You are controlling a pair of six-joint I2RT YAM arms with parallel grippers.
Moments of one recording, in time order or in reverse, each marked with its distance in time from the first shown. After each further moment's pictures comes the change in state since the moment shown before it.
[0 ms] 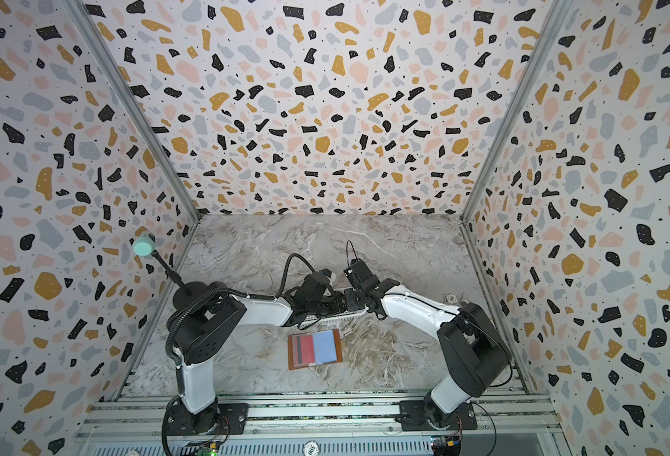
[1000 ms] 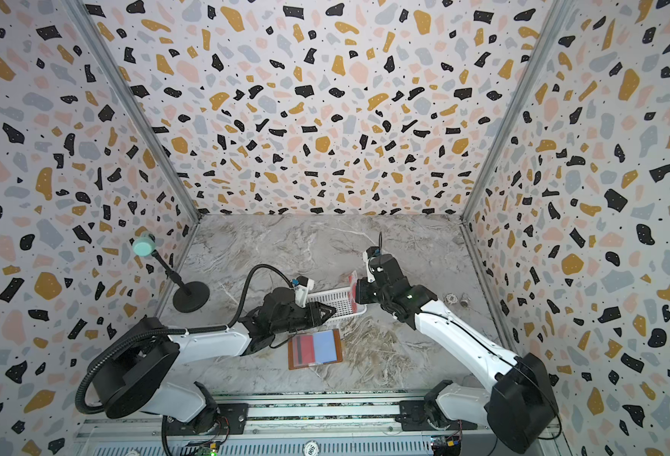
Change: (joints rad) left arm 0.002 -0.466 -0.418 0.222 0.082 -0.069; right arm -0.077 -0.389 -0.097 0.023 -0.198 0.045
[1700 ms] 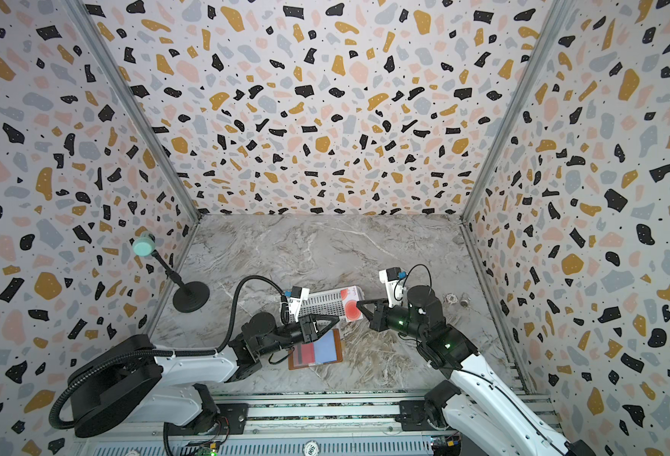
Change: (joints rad) left arm -0.144 -0.109 -0.199 0.501 -0.022 -0.185; right arm -0.033 -0.462 -0.302 0.181 -0.361 0.214
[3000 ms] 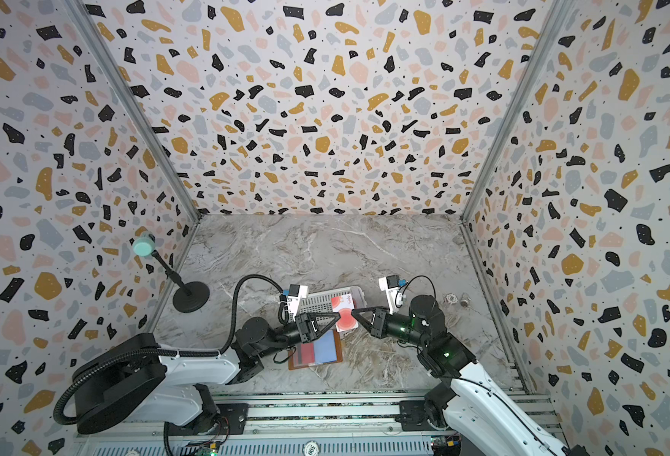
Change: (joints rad) left arm -0.038 0.014 -0.003 0.174 -0.010 -0.103; right arm 0.000 -0.050 -0.114 0.134 -0.106 0.157
